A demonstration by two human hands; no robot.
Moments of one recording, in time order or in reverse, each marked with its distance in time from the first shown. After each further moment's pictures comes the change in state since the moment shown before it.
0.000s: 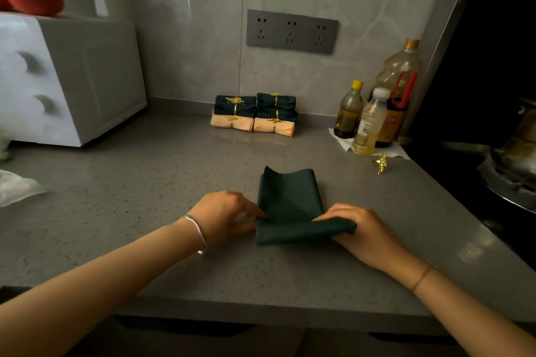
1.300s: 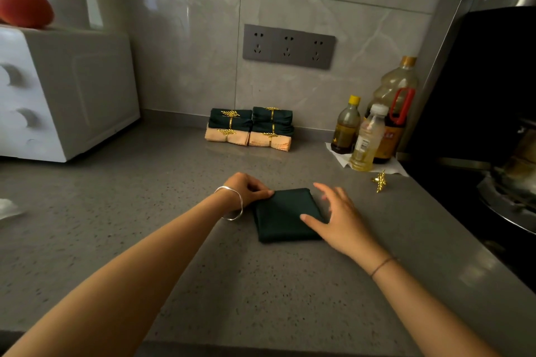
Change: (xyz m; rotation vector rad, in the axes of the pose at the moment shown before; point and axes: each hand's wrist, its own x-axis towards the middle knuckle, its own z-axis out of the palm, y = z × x) left_hand 0.116 -0.041 0.021 -0.697 -0.001 -0.406; right_hand 0.062 0.005 0.008 -0.136 0.112 0.344
